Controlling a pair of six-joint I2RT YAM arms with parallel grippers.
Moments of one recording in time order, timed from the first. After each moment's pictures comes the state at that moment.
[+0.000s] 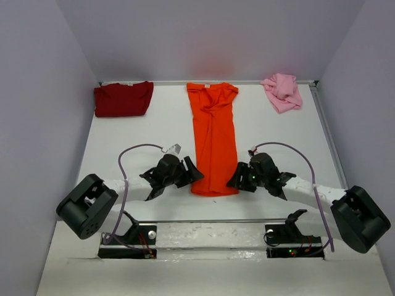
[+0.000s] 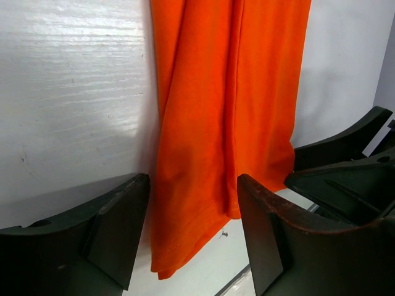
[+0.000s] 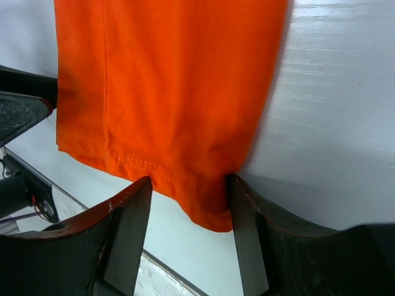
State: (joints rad) left arm -0.71 1.35 0.37 0.35 0.11 -0.99; right arm 0.61 1.19 0.39 -0.01 -0.20 0.82
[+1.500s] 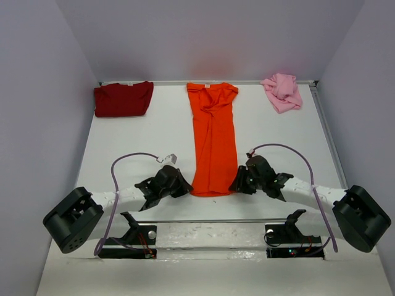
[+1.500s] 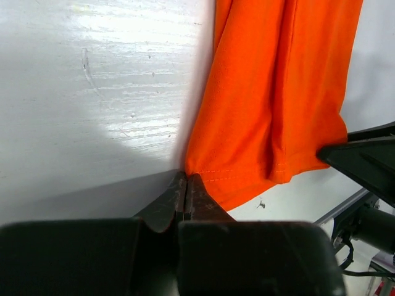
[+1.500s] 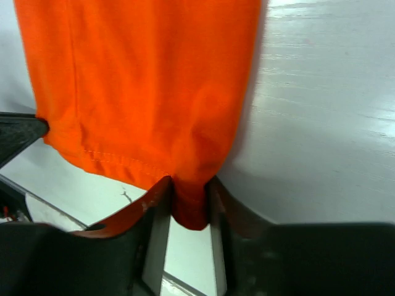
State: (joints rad) left arm -0.81 1.19 0.27 0.20 -0.04 -1.03; right arm 0.70 1.19 0.41 -0.07 -0.09 0.85
